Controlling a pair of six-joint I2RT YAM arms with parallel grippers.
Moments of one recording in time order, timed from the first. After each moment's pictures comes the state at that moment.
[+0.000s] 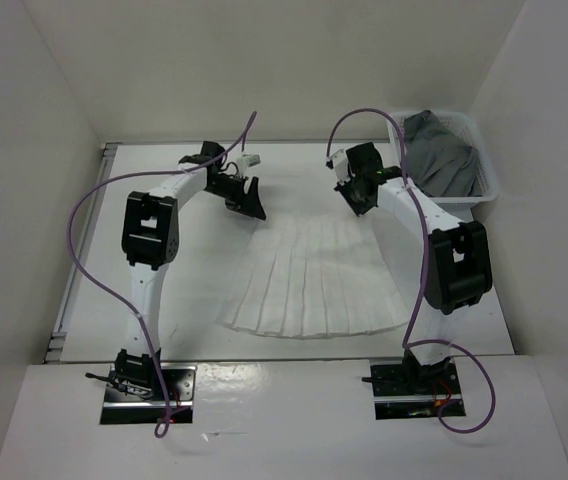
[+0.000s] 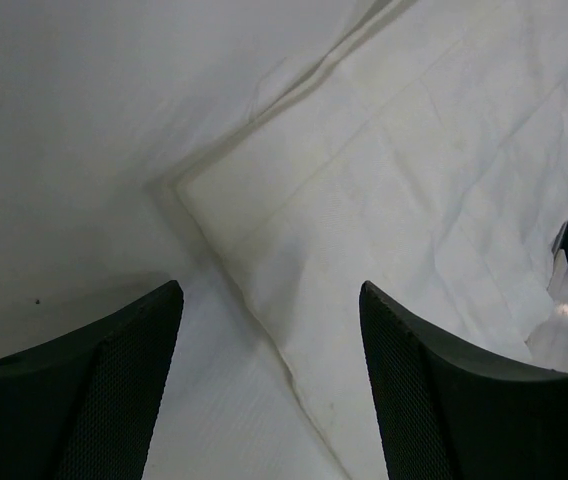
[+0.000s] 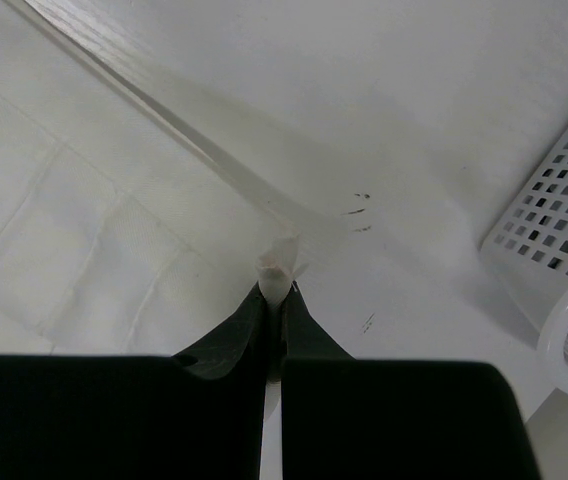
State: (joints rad) left arm -0.18 2.40 1.94 -0.74 0.91 0.20; right arm 0.30 1.80 1.43 -0.60 0.10 -0.38
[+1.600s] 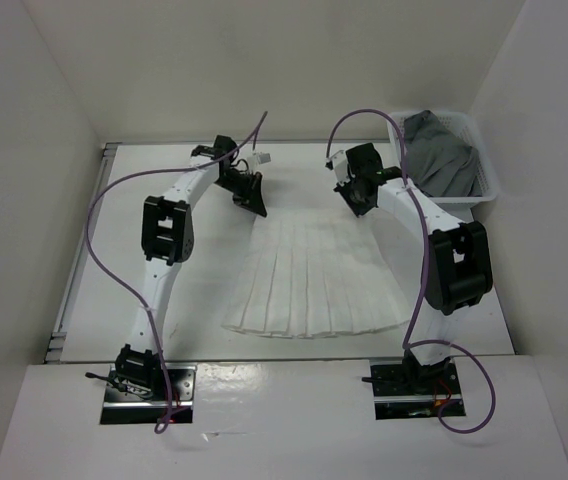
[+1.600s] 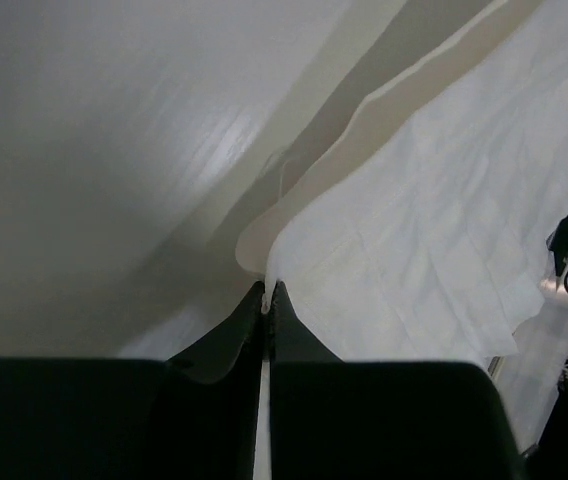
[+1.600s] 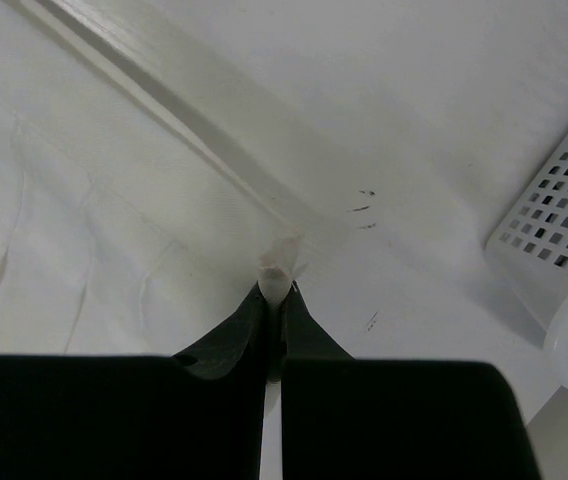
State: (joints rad) left arm -0.22 2.63 2.35 -1.02 0.88 0.21; right arm 0.30 1.79 1.42 -0.61 0.11 -0.38
